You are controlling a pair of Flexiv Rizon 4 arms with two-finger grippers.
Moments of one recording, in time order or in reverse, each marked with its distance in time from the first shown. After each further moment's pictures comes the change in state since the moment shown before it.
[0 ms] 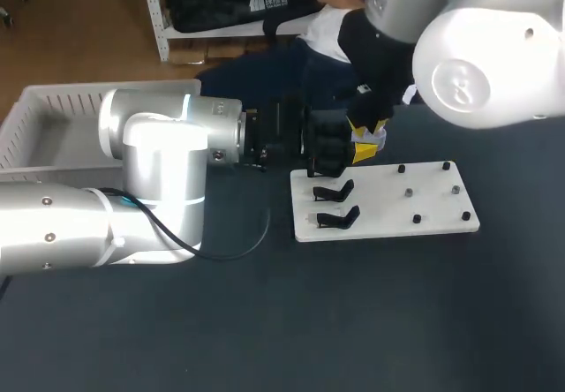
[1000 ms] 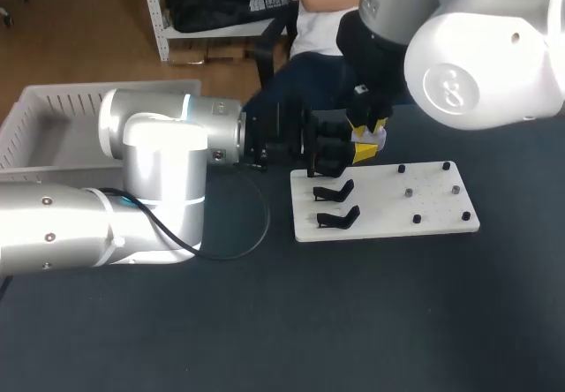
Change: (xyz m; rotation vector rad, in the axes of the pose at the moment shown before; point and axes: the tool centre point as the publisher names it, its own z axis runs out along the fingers) left arm 0.000 0.000 0.000 0.000 0.000 0.000; right arm -0.004 -0.003 0.005 0.025 0.003 0.013
